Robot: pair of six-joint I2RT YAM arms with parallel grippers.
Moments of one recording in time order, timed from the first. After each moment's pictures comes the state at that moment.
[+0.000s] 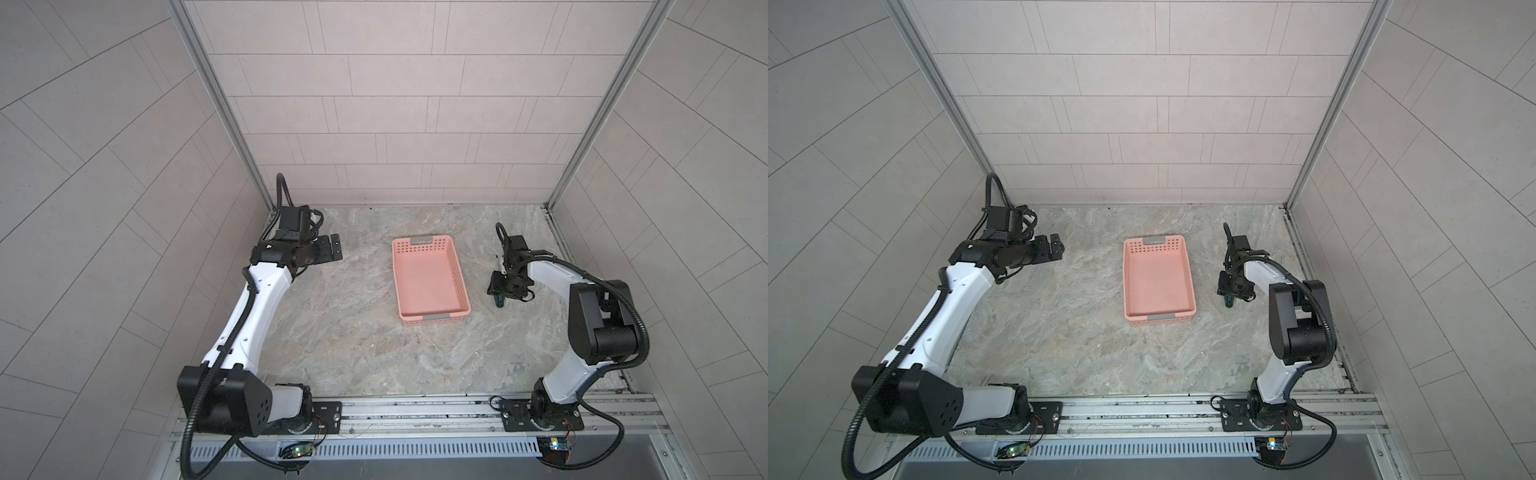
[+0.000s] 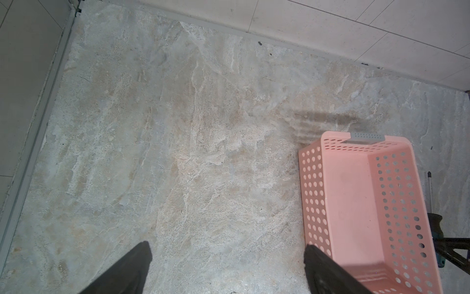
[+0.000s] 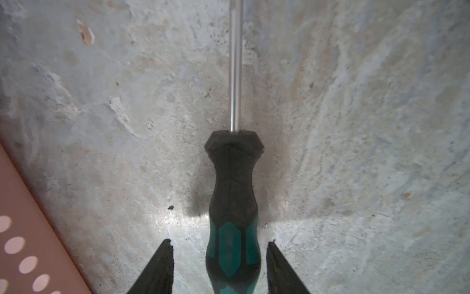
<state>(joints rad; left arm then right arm) -0.08 1.32 1.30 -0.83 0.06 -0.26 0.03 1.70 1.06 -0.71 -0.03 0.28</state>
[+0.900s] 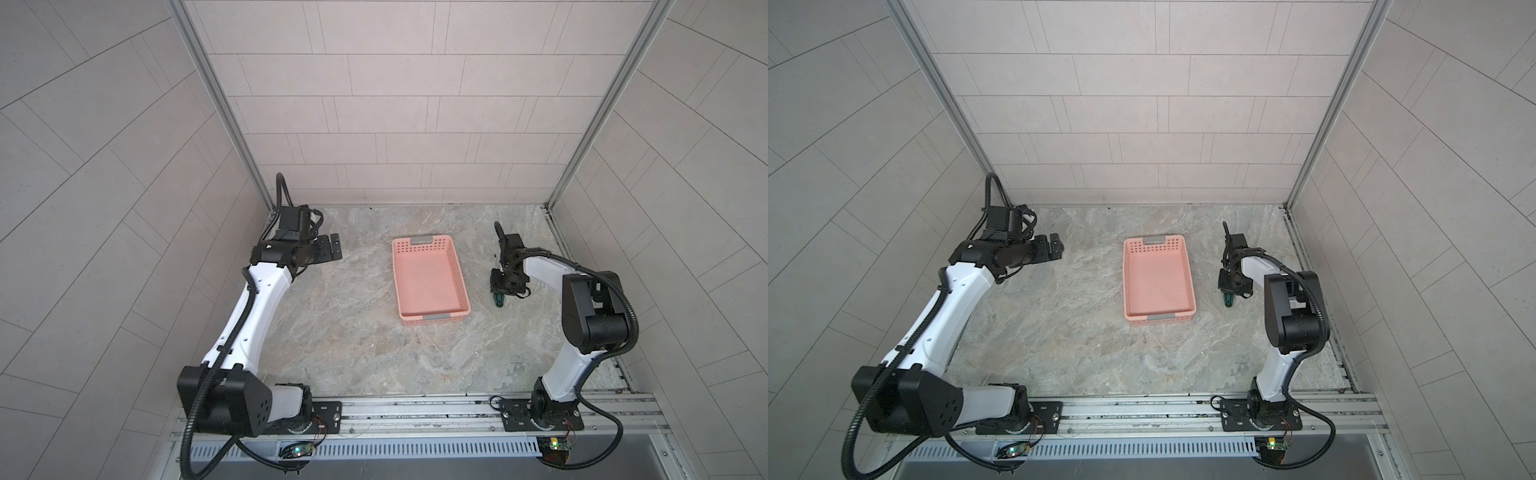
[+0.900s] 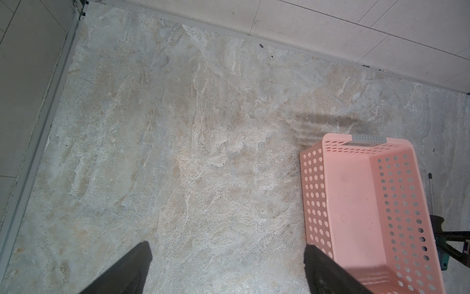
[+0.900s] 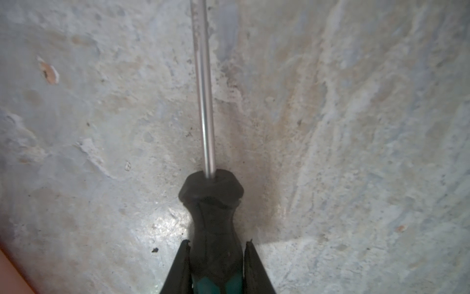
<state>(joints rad) -0.08 1.32 1.30 -0.83 0.05 -0.26 0.03 1.78 1.11 -0.68 0.02 0.29</state>
